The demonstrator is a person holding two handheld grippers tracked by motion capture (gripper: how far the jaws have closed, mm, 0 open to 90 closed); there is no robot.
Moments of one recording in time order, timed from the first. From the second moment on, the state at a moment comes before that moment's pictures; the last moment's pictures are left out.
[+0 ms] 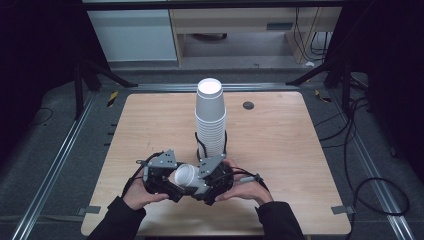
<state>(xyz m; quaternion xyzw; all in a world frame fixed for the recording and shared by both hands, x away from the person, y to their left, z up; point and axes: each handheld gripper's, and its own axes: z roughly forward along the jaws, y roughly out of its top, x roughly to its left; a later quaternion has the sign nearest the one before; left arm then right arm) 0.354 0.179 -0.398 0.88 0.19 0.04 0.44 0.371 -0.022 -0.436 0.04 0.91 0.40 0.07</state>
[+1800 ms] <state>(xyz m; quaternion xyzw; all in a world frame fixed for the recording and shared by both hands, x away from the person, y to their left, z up) 0.352 0.177 -0.398 0.89 0.19 0.05 0.42 0.371 -0.017 -0.431 0.06 0.91 0.41 0.05</state>
